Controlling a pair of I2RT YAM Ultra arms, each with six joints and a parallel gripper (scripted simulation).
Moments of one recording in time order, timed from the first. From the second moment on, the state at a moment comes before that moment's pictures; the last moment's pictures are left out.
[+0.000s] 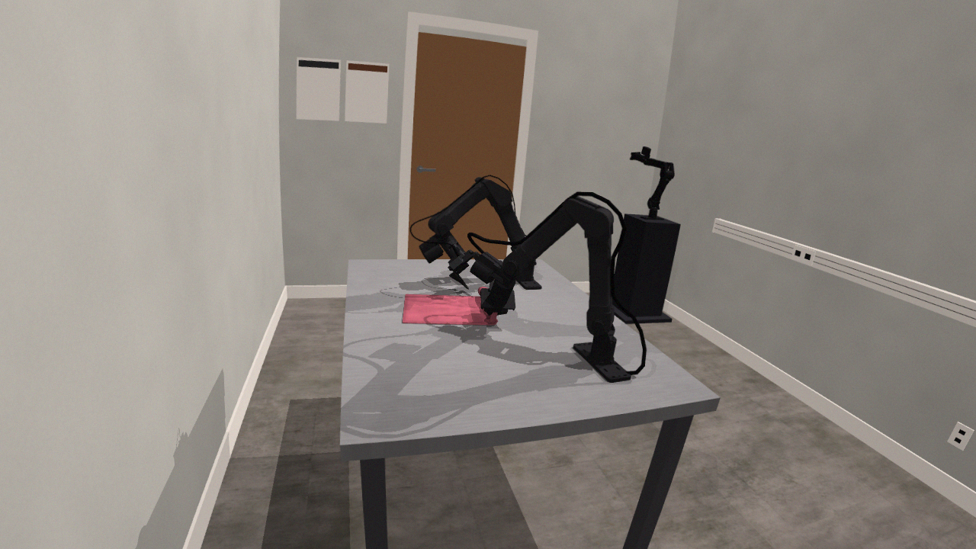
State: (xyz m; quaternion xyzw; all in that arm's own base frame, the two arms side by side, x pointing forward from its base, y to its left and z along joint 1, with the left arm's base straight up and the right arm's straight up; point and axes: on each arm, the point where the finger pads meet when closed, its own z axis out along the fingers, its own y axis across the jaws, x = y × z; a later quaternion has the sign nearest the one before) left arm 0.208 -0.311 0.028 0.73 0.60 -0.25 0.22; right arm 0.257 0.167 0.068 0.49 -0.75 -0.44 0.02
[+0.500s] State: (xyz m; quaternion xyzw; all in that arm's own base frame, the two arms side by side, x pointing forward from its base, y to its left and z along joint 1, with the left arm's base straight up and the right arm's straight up) left arm 0.214 -0.313 0.028 0.67 0.65 -0.35 0.08; right arm 0.216 0.184 0.080 0.59 -0.73 -0.32 -0.12
